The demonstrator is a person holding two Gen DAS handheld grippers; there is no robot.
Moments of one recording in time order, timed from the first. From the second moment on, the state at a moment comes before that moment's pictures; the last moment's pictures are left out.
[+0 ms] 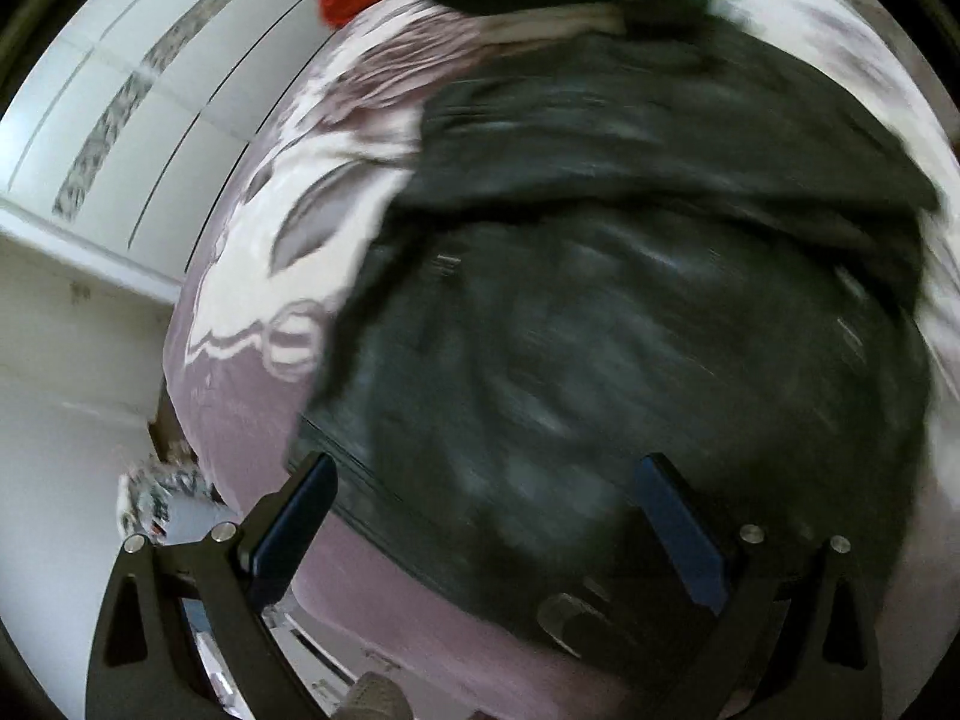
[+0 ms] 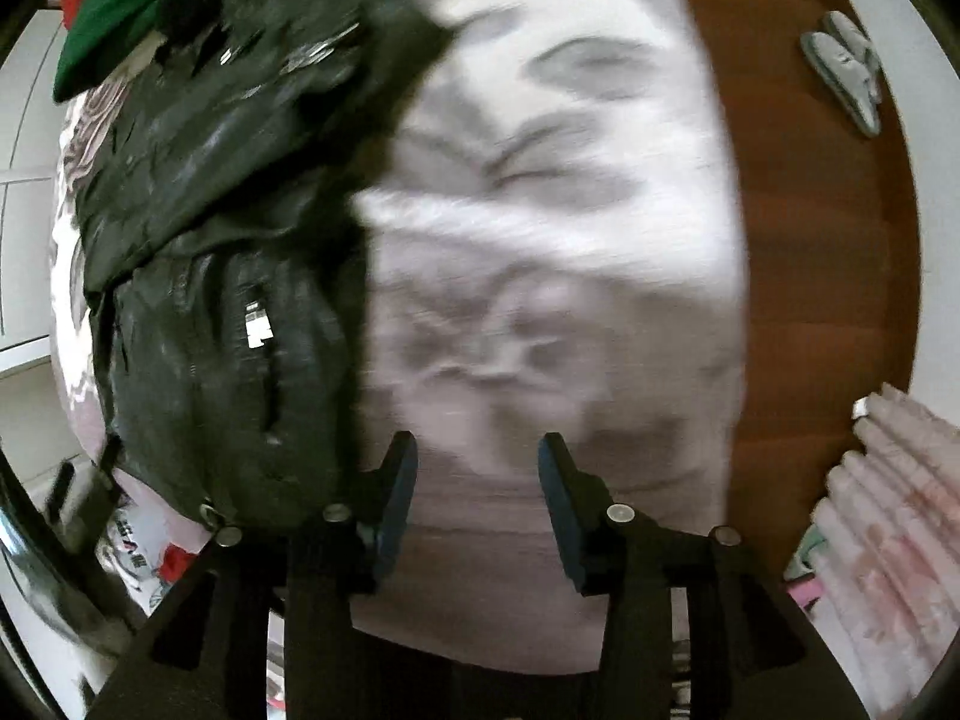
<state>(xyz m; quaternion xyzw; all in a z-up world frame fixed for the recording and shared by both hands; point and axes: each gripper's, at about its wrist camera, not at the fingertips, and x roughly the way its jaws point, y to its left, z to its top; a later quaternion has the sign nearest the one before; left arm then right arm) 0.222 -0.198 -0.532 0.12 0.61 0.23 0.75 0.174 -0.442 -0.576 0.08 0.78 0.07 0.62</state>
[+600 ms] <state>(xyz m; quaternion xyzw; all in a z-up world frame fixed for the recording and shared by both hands) 0.200 -0.370 -0.623 0.29 0.60 0.22 0.71 0.232 -0.540 -0.613 0.11 0.76 0.06 0.64</state>
